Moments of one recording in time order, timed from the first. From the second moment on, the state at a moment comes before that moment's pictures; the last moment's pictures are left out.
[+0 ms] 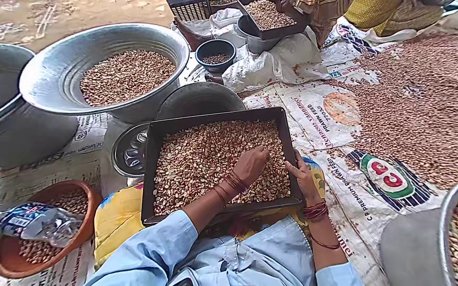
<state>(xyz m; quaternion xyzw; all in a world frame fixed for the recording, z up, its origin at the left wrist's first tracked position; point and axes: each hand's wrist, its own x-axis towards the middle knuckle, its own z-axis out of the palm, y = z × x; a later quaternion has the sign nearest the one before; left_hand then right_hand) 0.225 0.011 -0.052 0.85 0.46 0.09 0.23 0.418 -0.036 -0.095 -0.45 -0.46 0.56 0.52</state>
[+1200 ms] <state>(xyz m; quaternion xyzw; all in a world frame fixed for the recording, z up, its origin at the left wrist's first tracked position) 0.128 -0.040 -0.062 0.80 0.54 0.00 0.24 0.417 -0.040 -0.091 -0.47 -0.46 0.55 0.52</state>
